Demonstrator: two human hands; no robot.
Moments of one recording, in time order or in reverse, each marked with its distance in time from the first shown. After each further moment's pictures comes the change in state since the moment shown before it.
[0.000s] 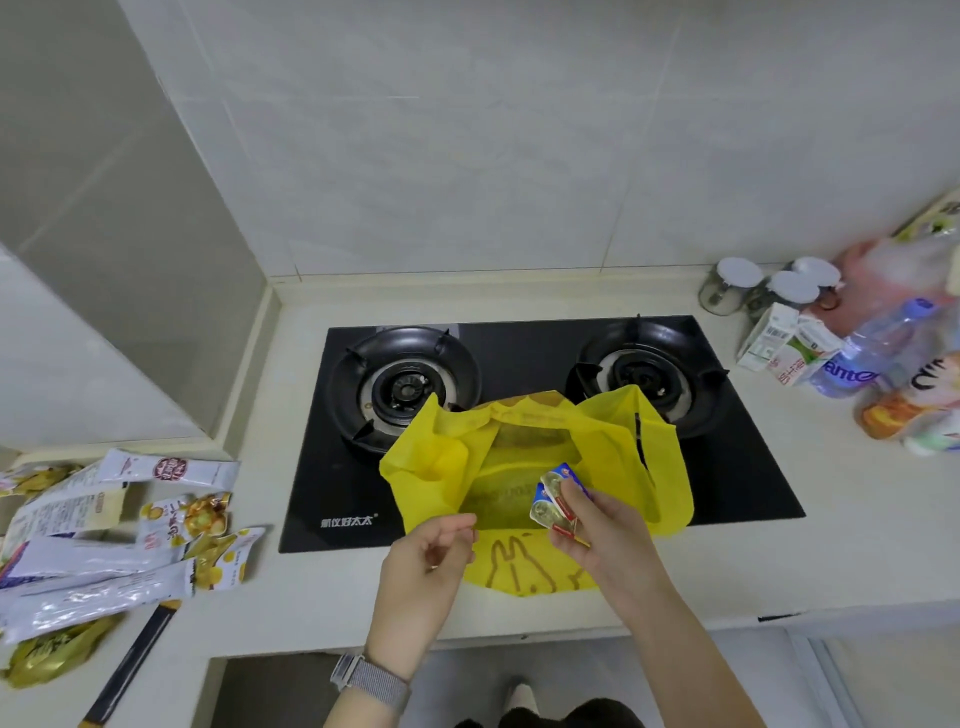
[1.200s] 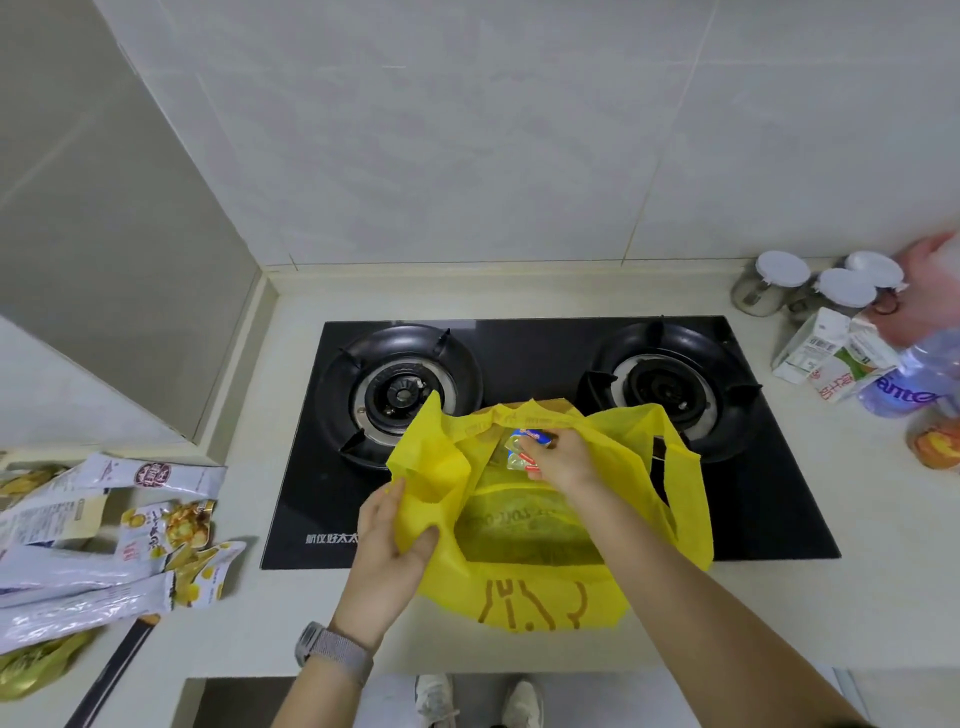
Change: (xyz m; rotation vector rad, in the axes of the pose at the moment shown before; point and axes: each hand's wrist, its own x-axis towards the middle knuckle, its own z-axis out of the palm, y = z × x) left_hand 0.064 -0.003 -0.004 0.226 0.044 -0.048; right_hand 0.164 -0.018 0.033 -0.625 0.006 -0.025
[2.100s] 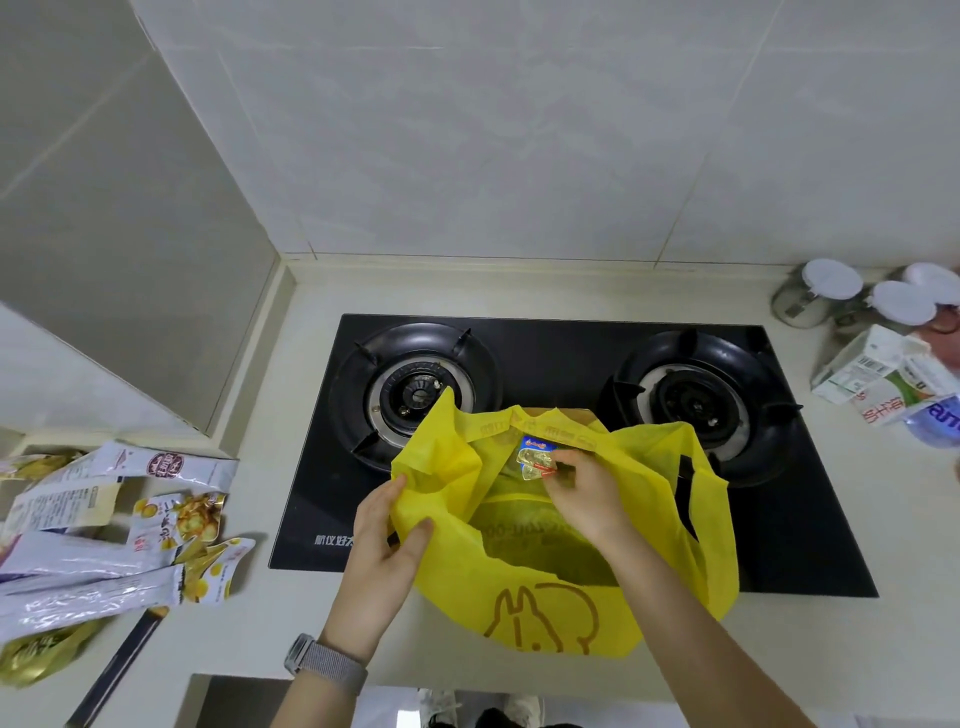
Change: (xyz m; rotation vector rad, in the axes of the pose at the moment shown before) left_hand 0.013 -0.005 -0.012 -0.138 0.059 -0.015; right_hand -0.020 0.007 -0.005 -0.445 -0.016 -0.217
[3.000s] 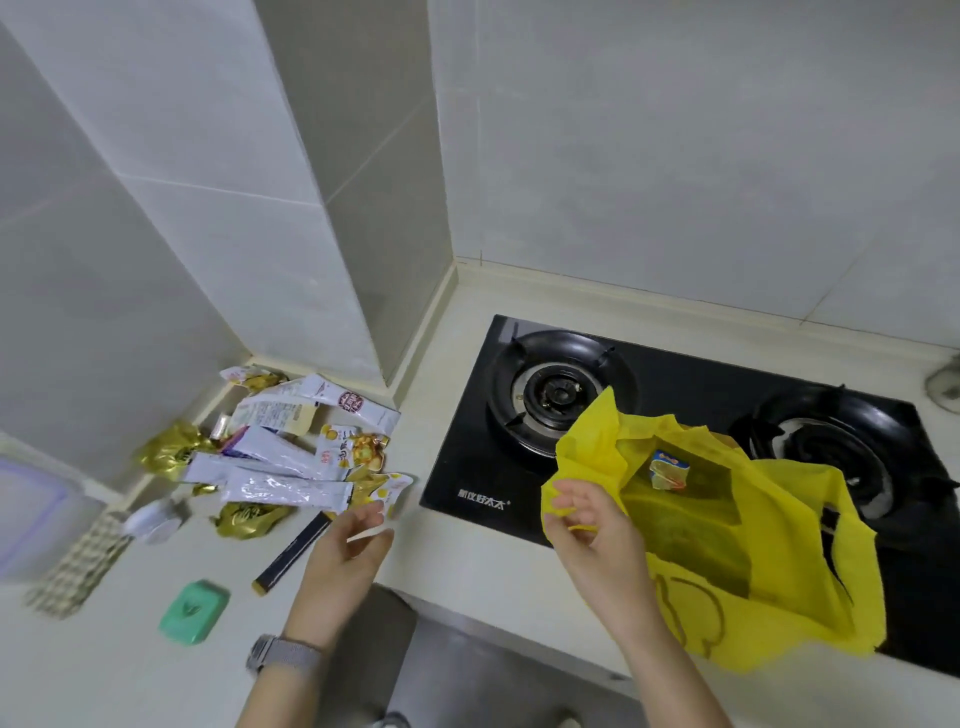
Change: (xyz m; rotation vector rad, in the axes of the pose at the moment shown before) left_hand -0.083 -0.058 -0.160 -0.084 0.317 -0.157; right_hand -0.140 -0.087 0.091 0.353 -0.006 -0.367
